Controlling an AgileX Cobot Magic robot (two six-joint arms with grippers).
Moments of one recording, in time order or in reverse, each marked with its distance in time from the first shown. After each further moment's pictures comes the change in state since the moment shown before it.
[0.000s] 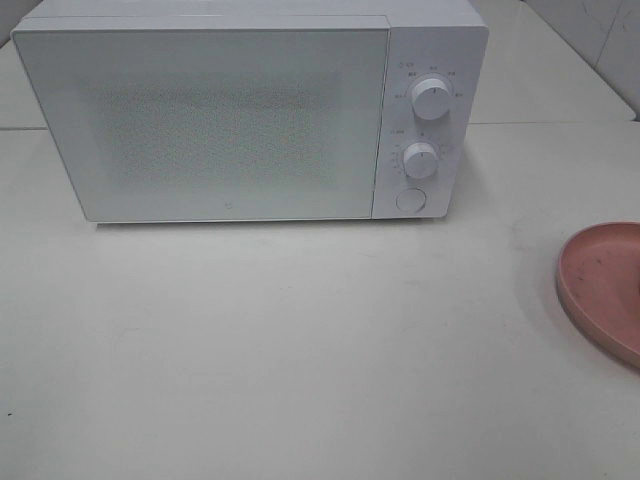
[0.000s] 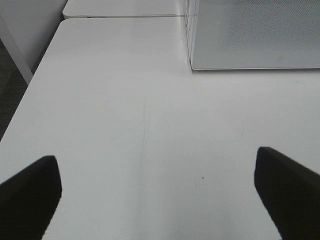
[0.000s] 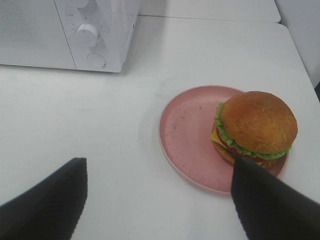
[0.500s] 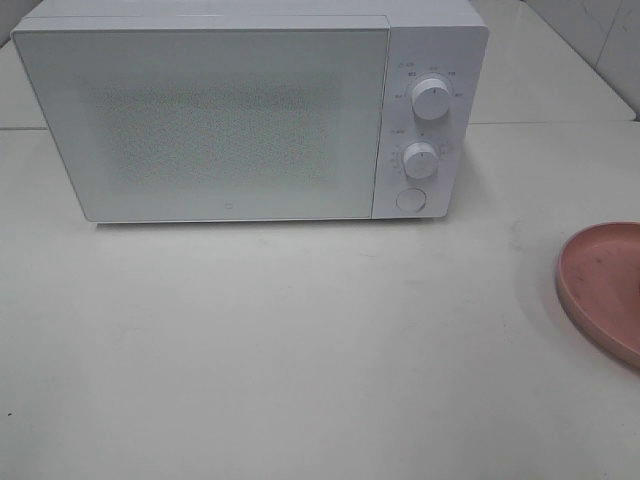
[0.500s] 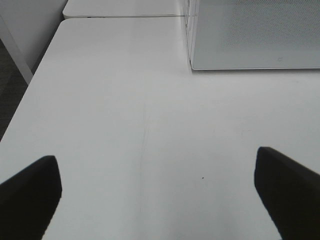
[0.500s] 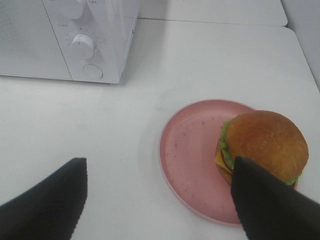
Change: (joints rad) left arm 0.000 0.000 0.000 0.000 0.000 0.000; right arm 0.000 0.209 0.000 0.000 -0.180 0.001
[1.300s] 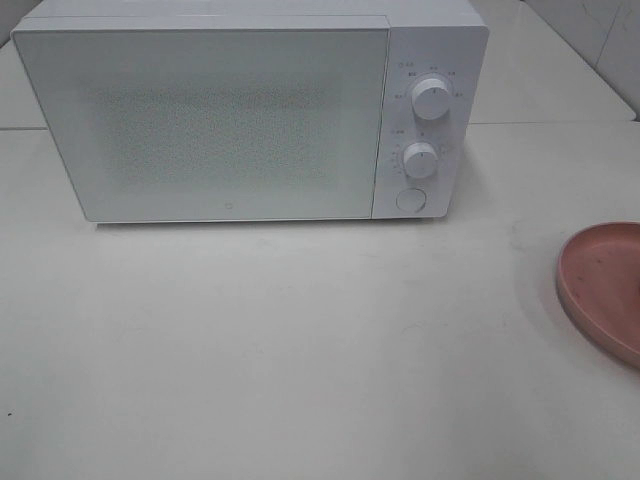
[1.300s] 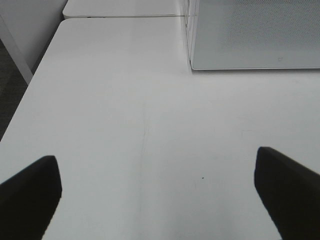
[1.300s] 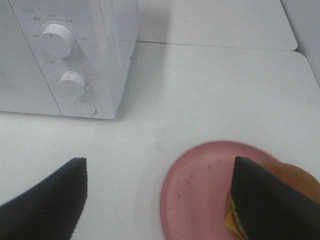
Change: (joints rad) left arm 0.000 0.000 0.000 0.000 0.000 0.000; right arm 0.000 0.338 0.000 0.000 -0.369 -0.001
